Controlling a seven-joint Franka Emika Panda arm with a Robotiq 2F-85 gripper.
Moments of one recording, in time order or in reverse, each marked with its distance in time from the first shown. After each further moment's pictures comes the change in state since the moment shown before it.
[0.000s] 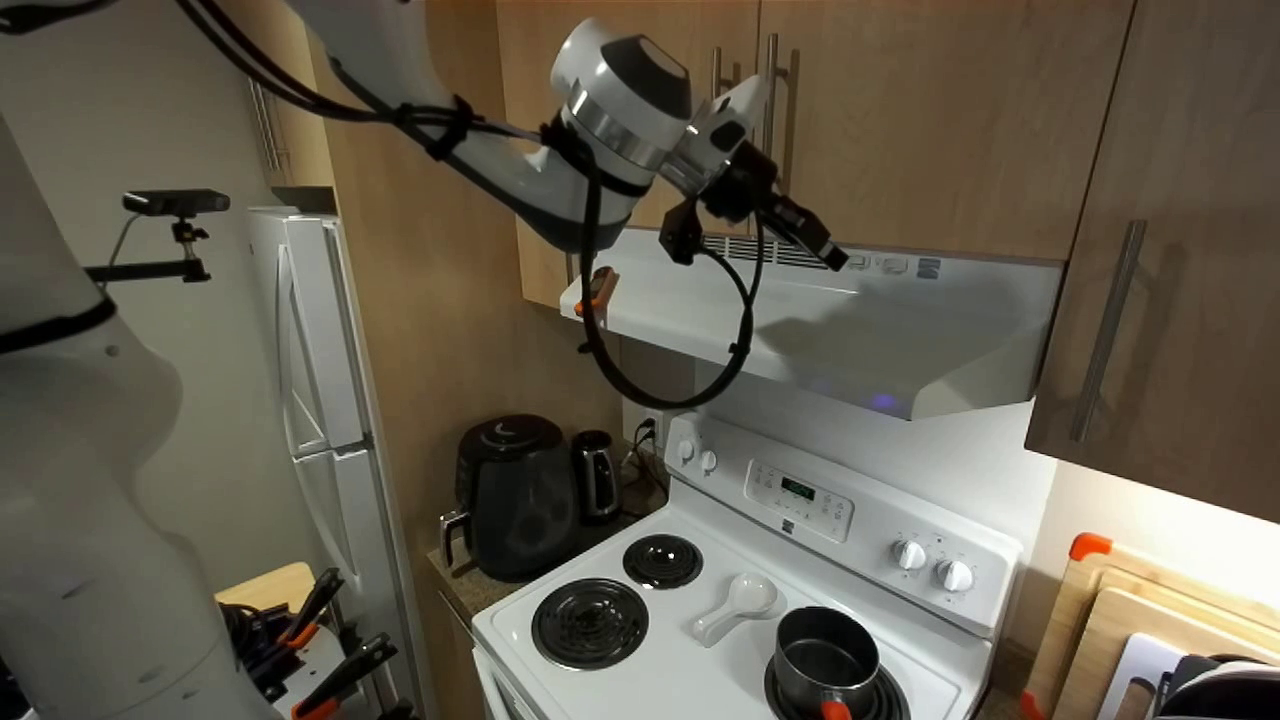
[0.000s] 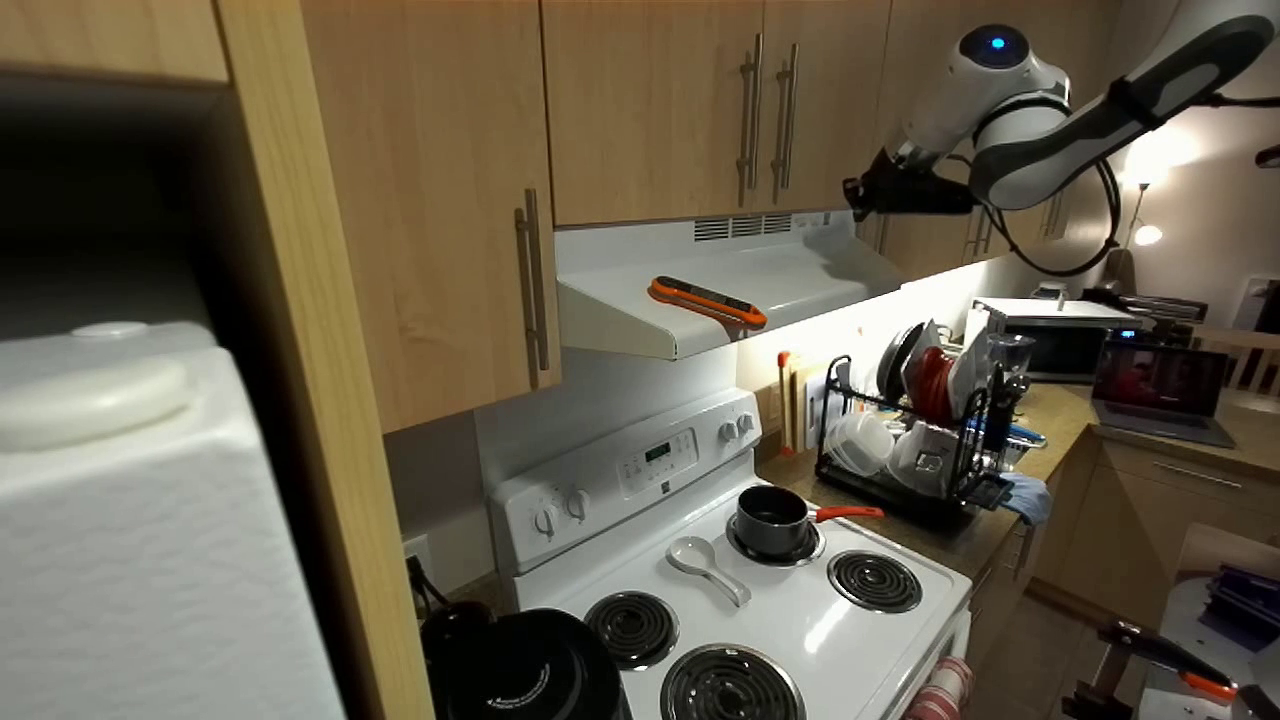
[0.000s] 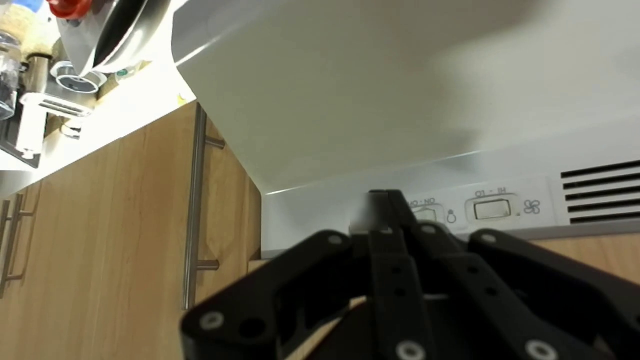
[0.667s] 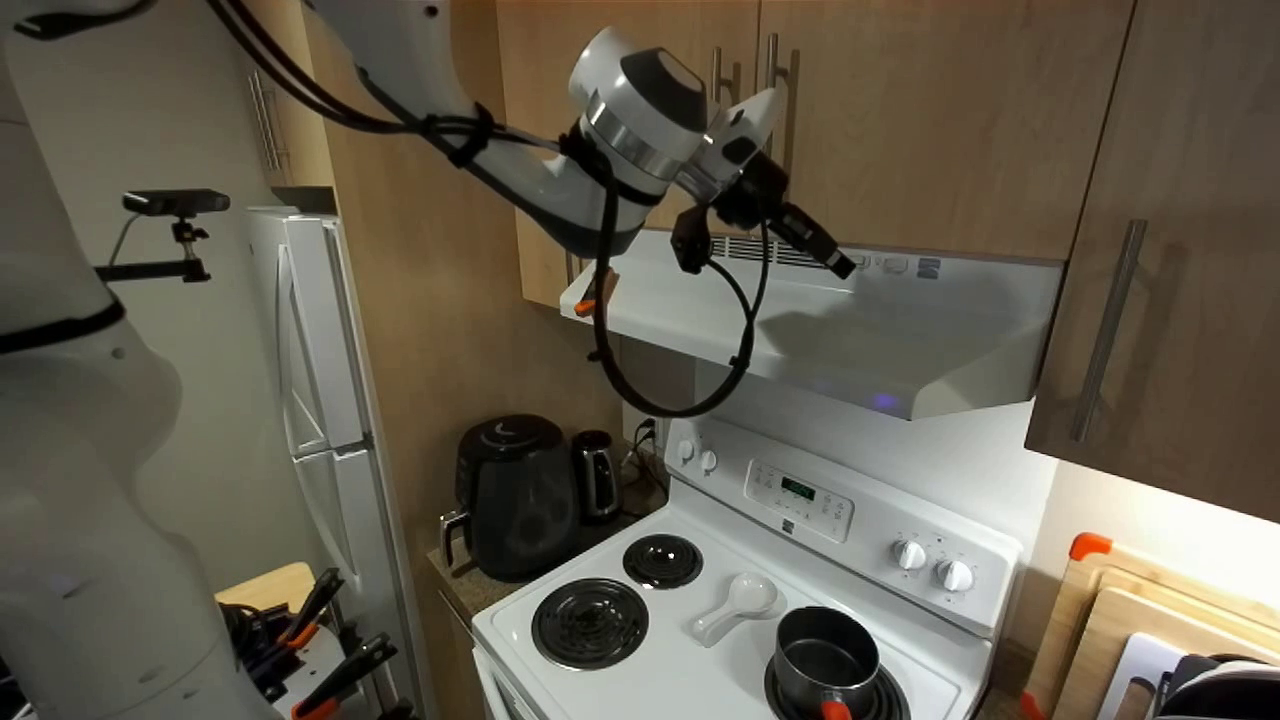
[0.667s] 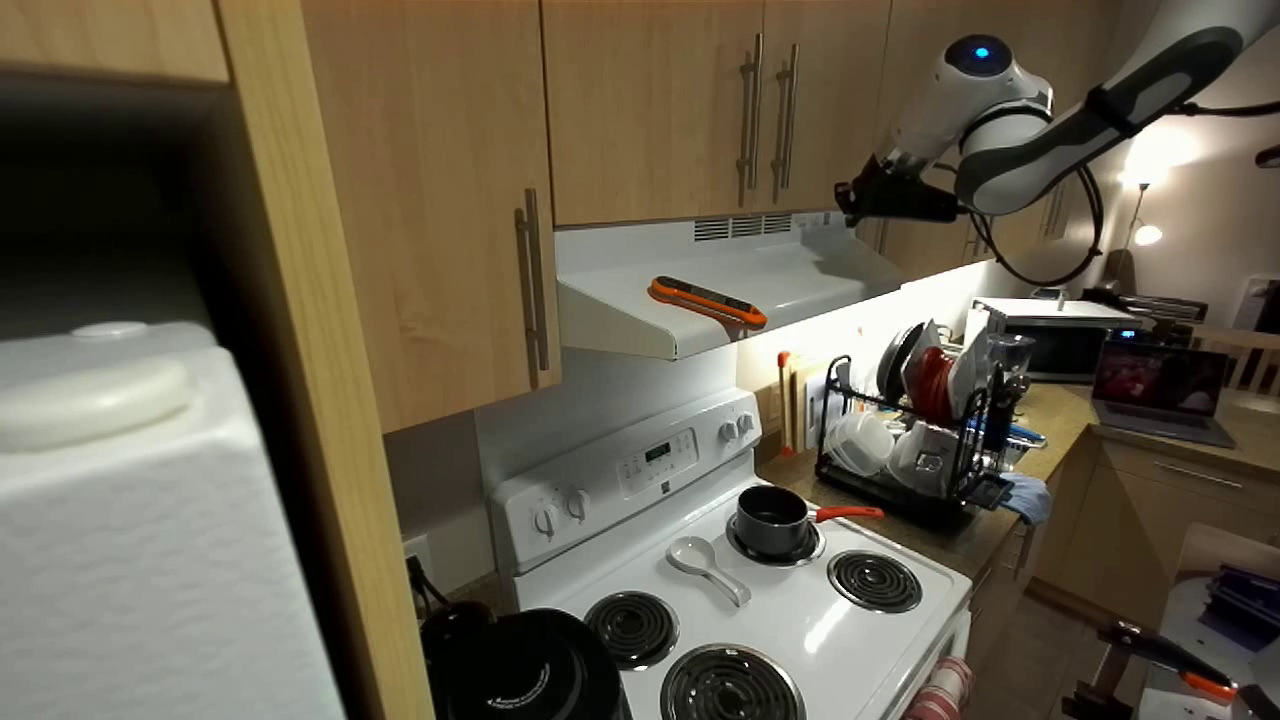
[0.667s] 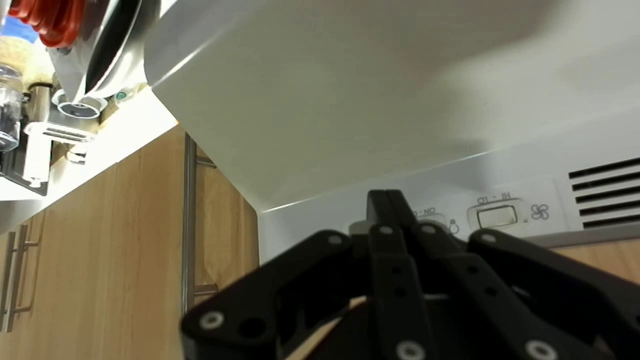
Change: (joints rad) arm 0.003 0.056 0.000 0.044 0.030 0.002 0.050
